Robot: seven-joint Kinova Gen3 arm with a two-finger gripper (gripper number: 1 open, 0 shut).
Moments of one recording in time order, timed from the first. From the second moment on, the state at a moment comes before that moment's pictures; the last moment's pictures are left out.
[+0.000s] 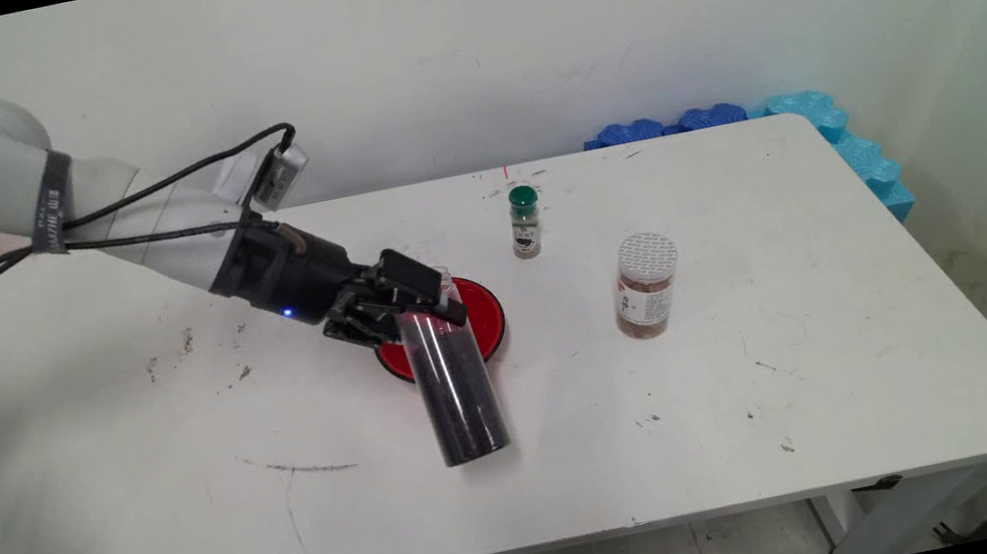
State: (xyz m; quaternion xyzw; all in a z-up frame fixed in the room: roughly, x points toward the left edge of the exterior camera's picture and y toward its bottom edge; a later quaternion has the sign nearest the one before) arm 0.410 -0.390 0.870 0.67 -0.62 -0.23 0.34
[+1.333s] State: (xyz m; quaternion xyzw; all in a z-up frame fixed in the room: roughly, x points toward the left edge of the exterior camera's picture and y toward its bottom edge) arm 0.424 -0.407 0.845 0.78 -0.41 -0.35 0.31
